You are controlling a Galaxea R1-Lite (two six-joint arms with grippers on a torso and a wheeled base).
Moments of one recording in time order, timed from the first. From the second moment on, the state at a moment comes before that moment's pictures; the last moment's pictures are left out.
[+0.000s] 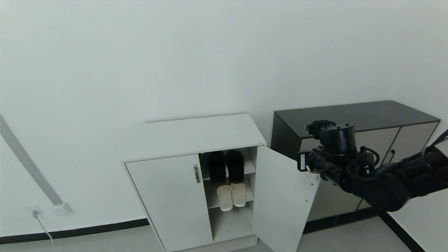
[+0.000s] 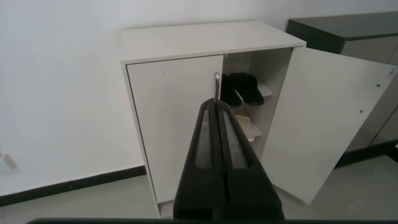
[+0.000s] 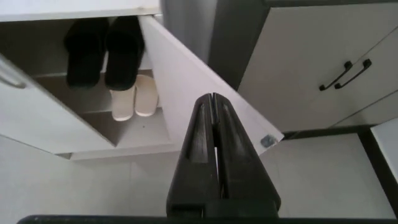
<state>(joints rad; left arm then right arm) 0.00 0.00 0.00 0.00 -0.03 0.00 0.50 1.95 -0.93 -0.64 -0.39 0.14</state>
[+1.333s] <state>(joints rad) 0.00 0.00 0.00 0.00 -0.03 0.00 0.31 2.25 -1.14 -0.63 -0.28 0.19</state>
